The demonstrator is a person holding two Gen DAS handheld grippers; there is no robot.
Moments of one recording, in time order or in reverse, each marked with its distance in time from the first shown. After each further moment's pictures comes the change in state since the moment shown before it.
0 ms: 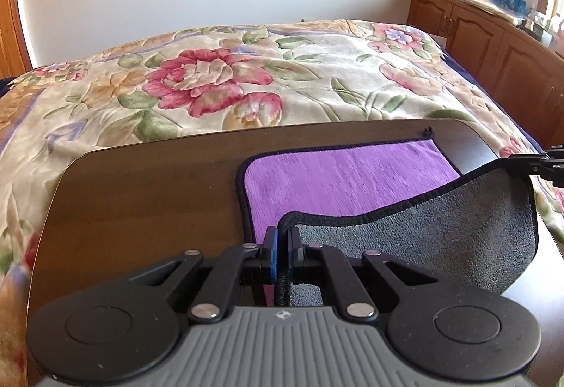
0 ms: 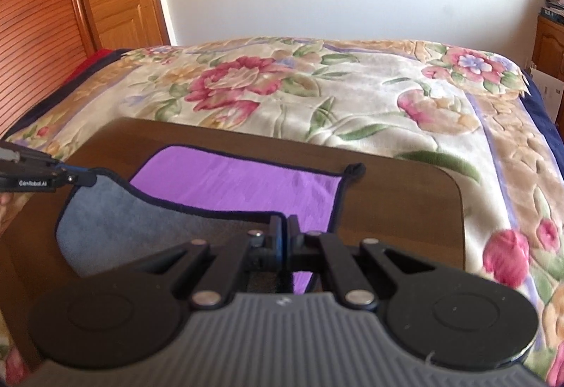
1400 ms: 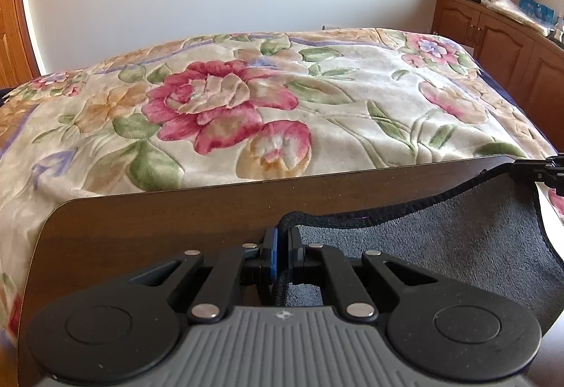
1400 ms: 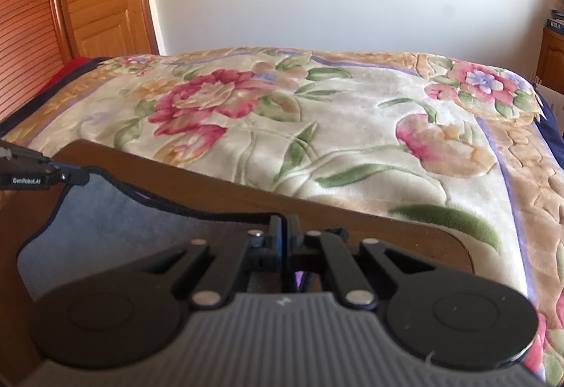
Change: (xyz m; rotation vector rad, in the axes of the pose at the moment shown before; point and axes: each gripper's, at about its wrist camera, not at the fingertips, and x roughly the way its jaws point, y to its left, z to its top) left arm 0.078 0.014 0.057 -0.014 -0.020 0.065; right arm 0.072 -0.038 0.040 -0.019 -0.030 -0.014
